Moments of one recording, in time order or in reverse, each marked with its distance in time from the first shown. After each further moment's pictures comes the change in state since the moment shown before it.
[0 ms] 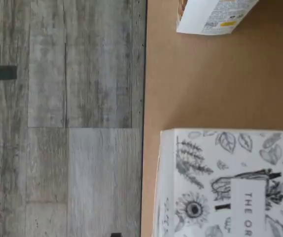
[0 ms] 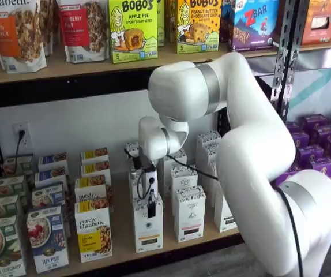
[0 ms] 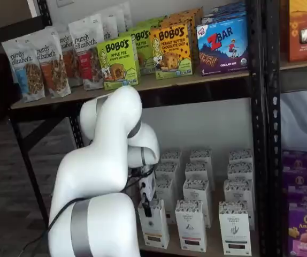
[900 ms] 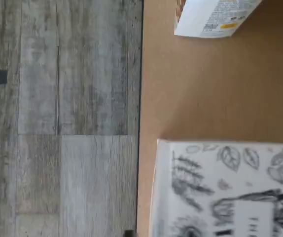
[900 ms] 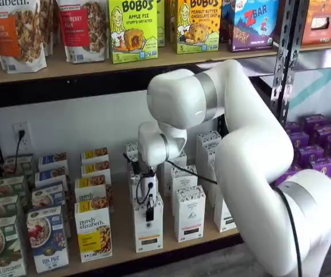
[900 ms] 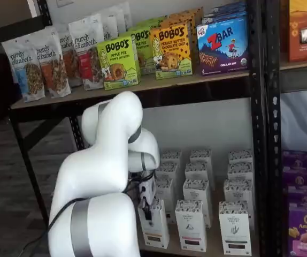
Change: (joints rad) arm 0.006 0.054 -0.044 0.022 -0.020 -0.013
